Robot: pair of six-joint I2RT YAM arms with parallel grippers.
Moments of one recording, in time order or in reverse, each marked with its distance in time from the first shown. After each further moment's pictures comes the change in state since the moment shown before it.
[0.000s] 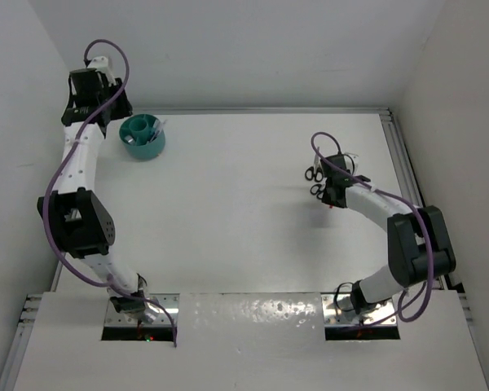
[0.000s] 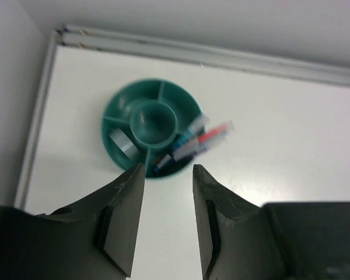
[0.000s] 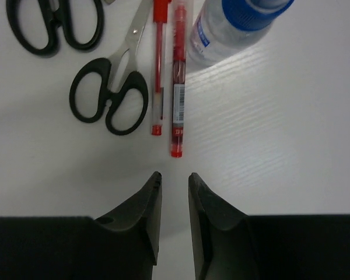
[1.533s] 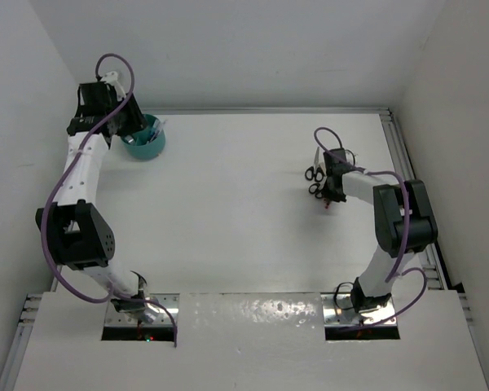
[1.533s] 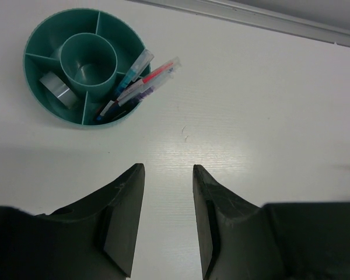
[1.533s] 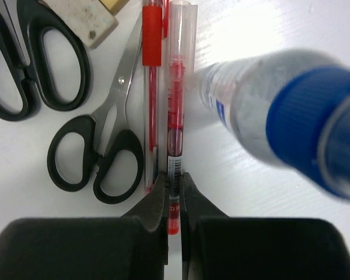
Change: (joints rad) left arm -0.045 -0.119 -0.154 -0.108 0.157 -0.107; right arm -0.098 0.272 0.119 0.074 -0.084 0.013
